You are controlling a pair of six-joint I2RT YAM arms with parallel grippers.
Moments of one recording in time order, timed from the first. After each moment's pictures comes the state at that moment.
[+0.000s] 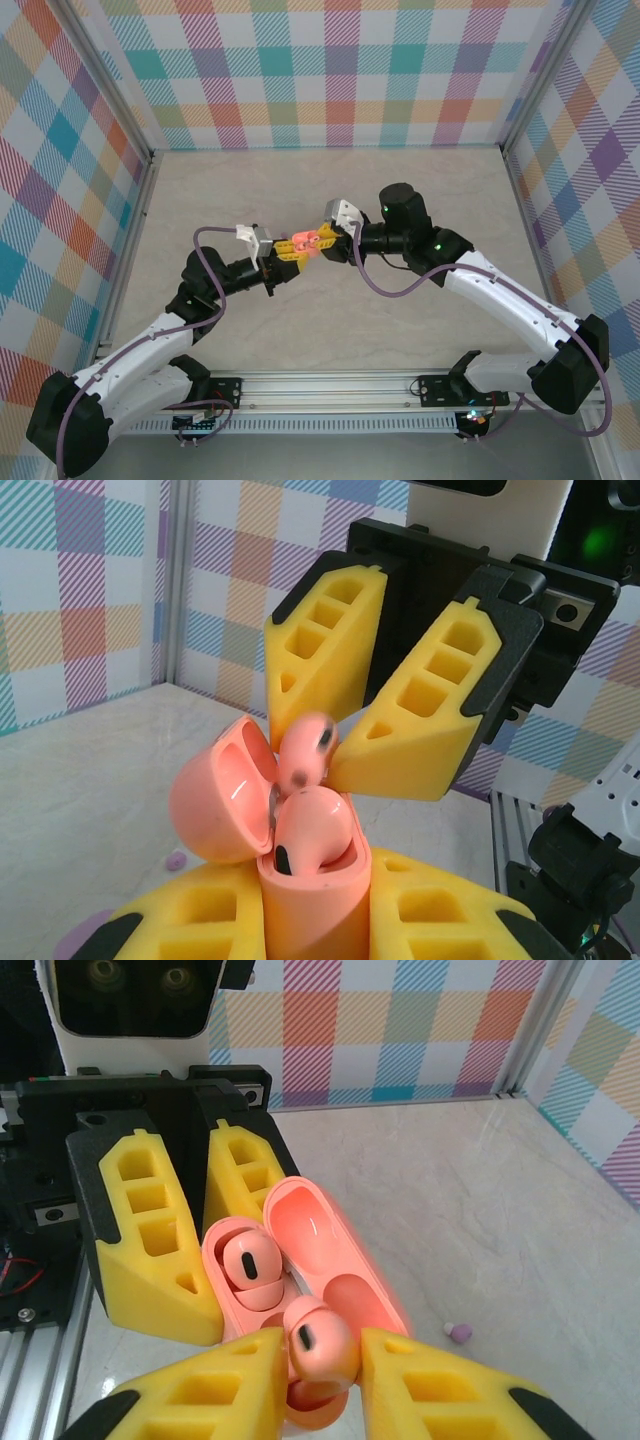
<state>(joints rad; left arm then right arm) -0.56 0.90 0.47 0.51 0.62 -0.23 0.74 1.24 1.12 -0.31 -0.57 -0.35</state>
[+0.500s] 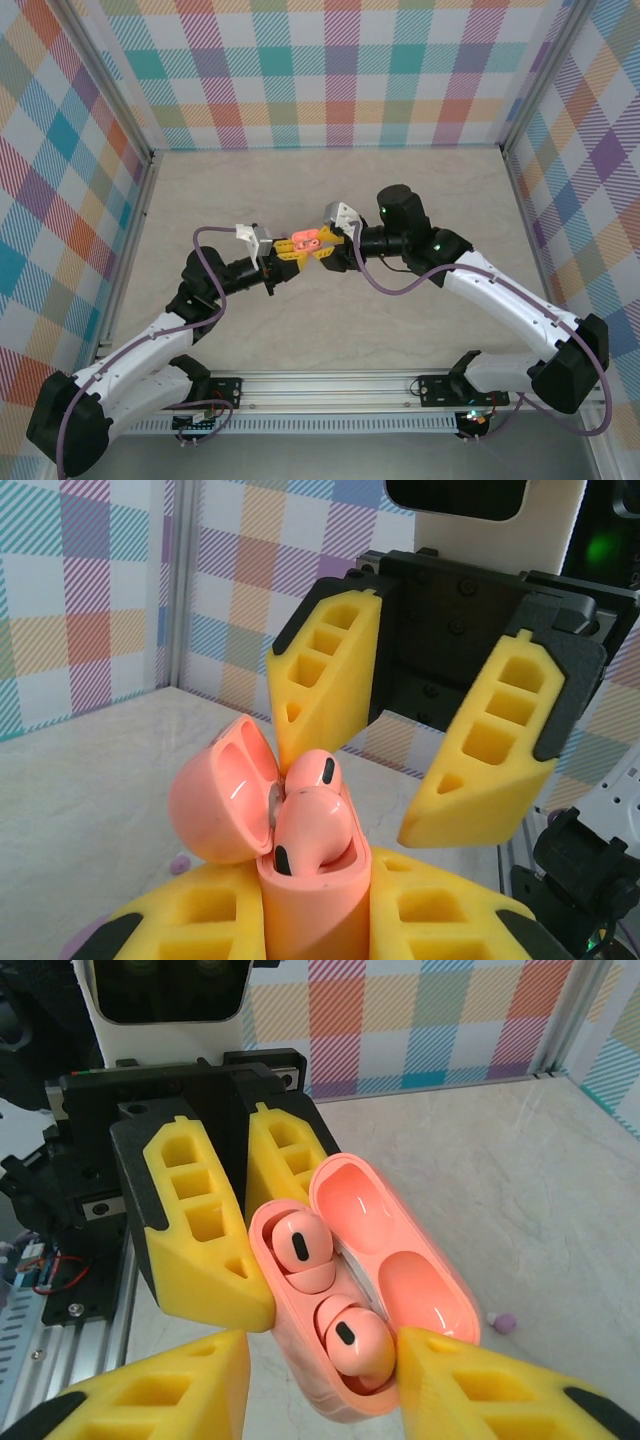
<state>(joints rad) -0.56 0.90 0.47 0.51 0.61 -0.23 0.75 1.24 1.12 -0.34 -0.61 -0.30</state>
